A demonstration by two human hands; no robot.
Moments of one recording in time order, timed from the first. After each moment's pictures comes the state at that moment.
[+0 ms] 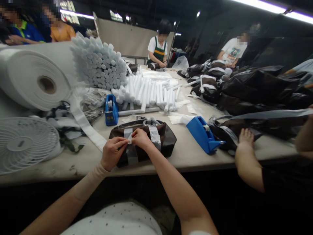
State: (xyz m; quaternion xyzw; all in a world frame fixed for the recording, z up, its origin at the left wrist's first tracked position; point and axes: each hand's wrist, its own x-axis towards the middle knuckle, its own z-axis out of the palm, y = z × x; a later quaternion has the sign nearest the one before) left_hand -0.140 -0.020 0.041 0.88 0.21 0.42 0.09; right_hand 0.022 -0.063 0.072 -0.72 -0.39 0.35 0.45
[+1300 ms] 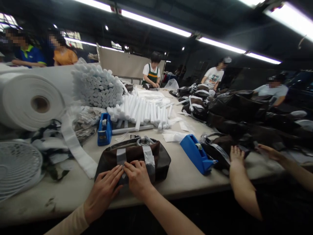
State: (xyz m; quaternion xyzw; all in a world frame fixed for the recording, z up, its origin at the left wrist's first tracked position) left_hand -0.151 -0.045 0.014 0.91 0.12 0.38 -0.07; right_hand 0.012 -0.131 0.039 -0.66 -0.71 -0.08 0.25
